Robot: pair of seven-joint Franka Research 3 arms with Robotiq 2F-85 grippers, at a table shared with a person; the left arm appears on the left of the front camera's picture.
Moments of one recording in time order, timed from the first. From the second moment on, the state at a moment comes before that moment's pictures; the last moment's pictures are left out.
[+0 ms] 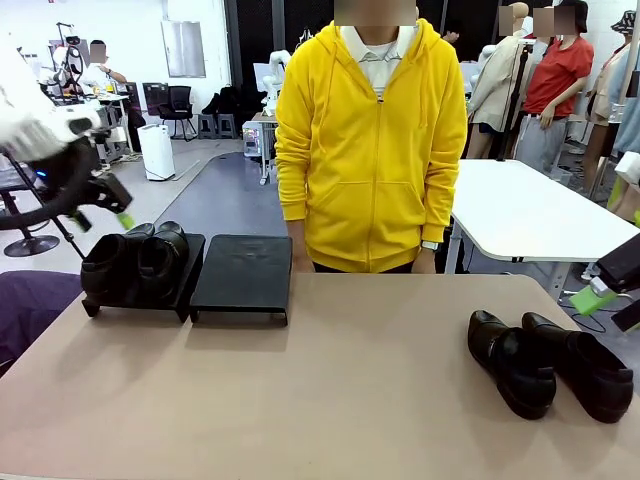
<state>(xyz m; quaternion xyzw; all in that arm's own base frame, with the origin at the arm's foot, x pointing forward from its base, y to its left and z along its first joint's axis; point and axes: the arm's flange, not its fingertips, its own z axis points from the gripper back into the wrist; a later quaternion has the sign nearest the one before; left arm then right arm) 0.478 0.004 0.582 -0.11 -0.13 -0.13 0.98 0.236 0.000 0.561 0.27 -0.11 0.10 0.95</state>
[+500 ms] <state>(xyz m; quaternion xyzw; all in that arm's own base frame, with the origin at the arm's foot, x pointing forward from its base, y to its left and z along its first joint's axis) 0.316 -0.004 0.538 -0.21 -0.16 -0.14 0.95 0.236 0.000 0.561 0.27 -0.11 0.10 0.95</state>
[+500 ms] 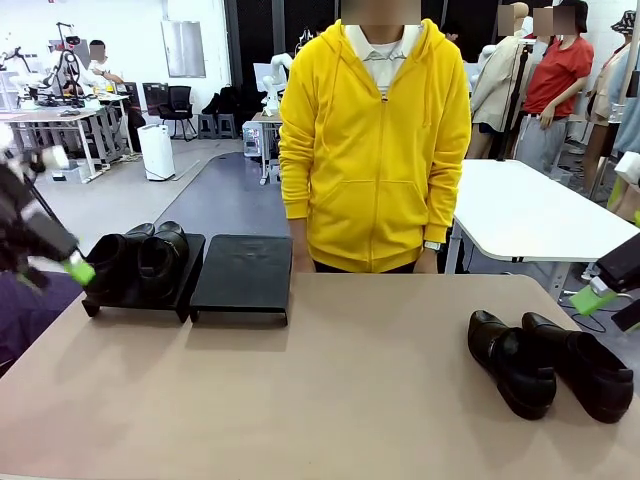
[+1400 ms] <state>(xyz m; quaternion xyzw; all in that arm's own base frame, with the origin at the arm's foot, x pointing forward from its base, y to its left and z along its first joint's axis) 0.302 -0.009 0.511 -0.23 -0.18 -0.12 0.95 0.236 0.000 0.561 0.27 -0.11 0.10 0.95</state>
